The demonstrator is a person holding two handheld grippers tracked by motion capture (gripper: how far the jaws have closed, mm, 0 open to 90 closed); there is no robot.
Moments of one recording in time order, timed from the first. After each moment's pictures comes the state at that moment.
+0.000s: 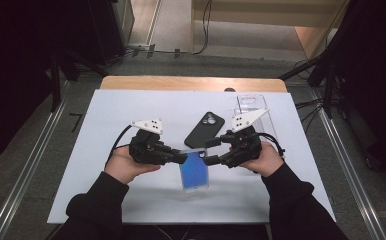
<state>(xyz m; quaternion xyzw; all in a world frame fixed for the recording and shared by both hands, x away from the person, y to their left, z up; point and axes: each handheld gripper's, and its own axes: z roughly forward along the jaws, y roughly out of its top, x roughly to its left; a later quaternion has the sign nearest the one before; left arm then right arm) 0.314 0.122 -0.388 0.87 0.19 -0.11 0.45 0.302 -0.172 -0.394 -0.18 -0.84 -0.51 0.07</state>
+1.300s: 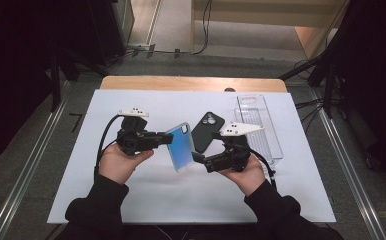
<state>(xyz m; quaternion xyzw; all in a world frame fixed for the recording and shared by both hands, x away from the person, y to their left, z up) 0.317 0.138 -0.368 0.82 0.38 -0.01 0.44 0.277 -0.139 -0.410 -0.37 -0.77 -0.51 -0.08</state>
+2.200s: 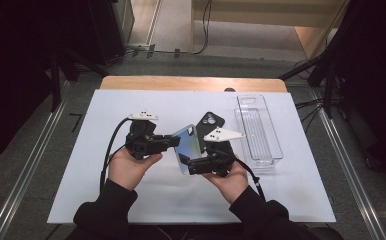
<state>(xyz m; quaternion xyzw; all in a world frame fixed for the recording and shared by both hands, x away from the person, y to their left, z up) 0.305 0.117 -0.369 0.81 0.39 0.00 0.43 0.273 -0.100 -0.425 -0.41 -0.76 -0.49 -0.12</state>
